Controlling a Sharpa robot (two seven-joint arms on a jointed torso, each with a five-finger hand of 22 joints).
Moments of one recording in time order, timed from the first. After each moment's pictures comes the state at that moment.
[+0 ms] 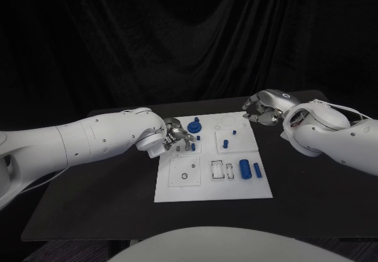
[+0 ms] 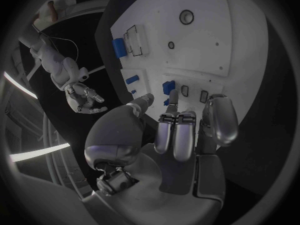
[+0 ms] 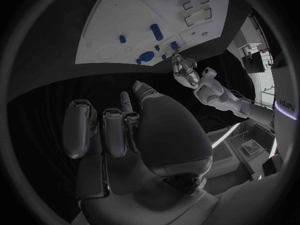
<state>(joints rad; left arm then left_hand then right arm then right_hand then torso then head) 1.24 -0.60 -0.21 1.26 -0.73 -0.02 -0.40 0.90 -0.02 0.38 0.06 0.21 0.90 0.10 0.11 0.79 1.46 0.02 1.57 1.31 1.47 -0.04 1.57 1.31 0.08 1.44 0.06 1.19 1.31 1.33 -0.82 -0.25 1.47 -1.43 -0.43 -0.16 1.47 -0.04 0.19 0.25 0.29 0.79 0.15 0.23 0.20 1.47 0.06 1.54 1.31 1.46 -0.02 1.46 1.31 0.05 1.47 0.09 1.32 1.31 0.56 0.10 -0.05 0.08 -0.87</state>
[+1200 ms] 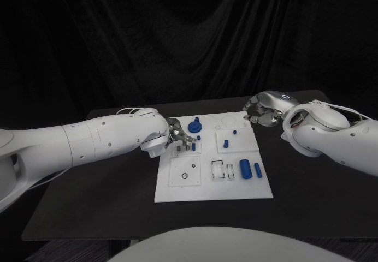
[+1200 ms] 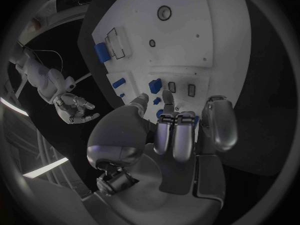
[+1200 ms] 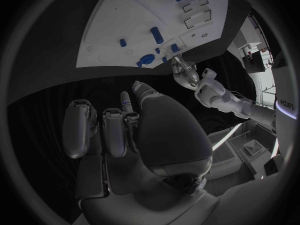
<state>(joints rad) 1.24 -0.57 -0.21 1.27 -0.87 -0.04 -0.52 0.98 0.03 0.10 0.15 0.14 0.89 0.04 0.36 1.27 1.46 -0.03 1.57 1.31 1.47 -0.08 1.57 1.31 0.08 1.47 0.03 1.21 1.31 1.33 -0.82 -0.25 1.47 -1.43 -0.41 -0.17 1.47 -0.04 0.20 0.24 0.30 0.79 0.15 0.23 0.19 1.47 0.06 1.54 1.31 1.47 -0.02 1.46 1.31 0.05 1.47 0.09 1.32 1.31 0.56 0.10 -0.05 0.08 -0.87</state>
